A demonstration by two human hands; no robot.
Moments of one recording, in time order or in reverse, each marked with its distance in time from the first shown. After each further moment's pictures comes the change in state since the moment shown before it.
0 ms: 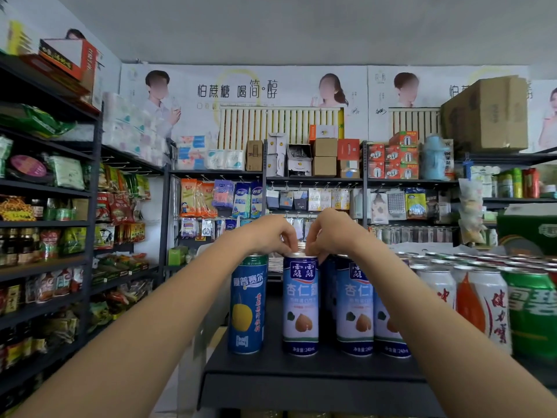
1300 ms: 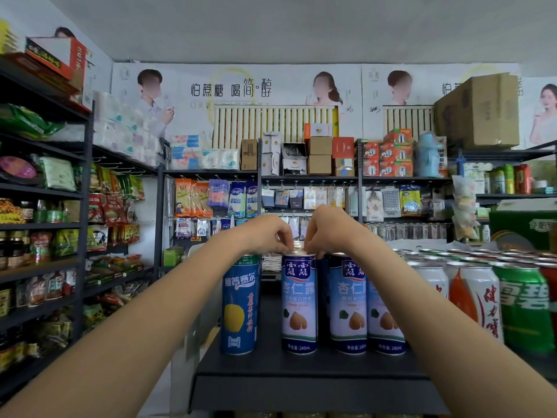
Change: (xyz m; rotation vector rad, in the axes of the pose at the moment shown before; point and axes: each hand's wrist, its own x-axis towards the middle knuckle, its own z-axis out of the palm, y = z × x) left_hand 0.006 0.001 0.003 0.031 0.000 0.013; right_hand 0.002 0.006 -0.002 -0.137 0.061 -0.047
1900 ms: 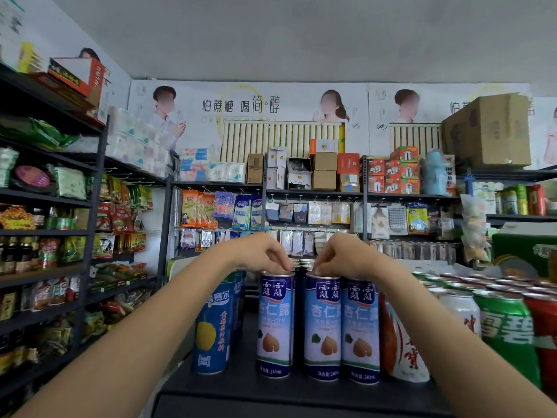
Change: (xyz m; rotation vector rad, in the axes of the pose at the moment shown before) left_hand 0.003 0.023 0.002 -0.272 -0.094 -0.134; right_hand -0.007 0.063 -0.019 0.058 -0.067 -0.089
